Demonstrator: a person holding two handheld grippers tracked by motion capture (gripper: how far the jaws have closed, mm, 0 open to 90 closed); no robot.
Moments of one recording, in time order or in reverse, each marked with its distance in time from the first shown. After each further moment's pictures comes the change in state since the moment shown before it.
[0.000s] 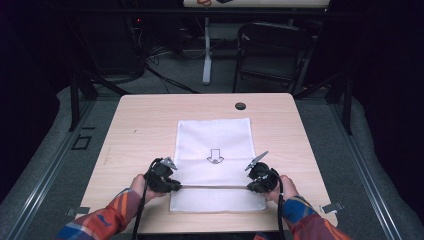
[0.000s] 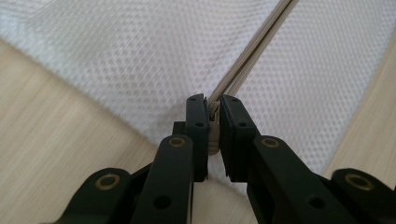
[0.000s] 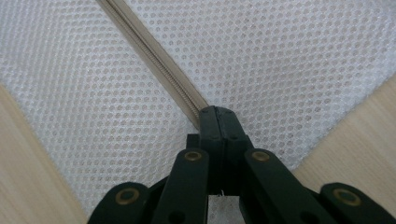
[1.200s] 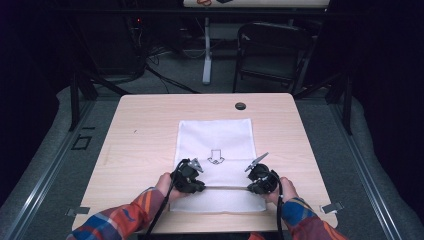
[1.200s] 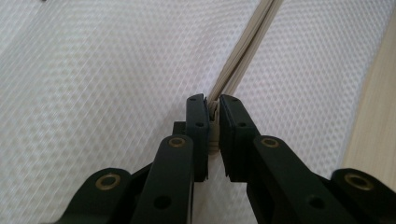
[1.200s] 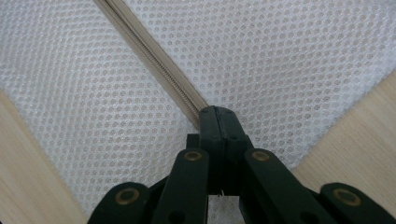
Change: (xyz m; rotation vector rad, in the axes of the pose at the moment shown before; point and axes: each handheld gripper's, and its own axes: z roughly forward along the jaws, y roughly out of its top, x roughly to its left) left arm -0.032 0.045 0.042 -0.018 -0.059 0.115; right arm 0.005 -0.003 -0.001 0.006 -0.013 0.032
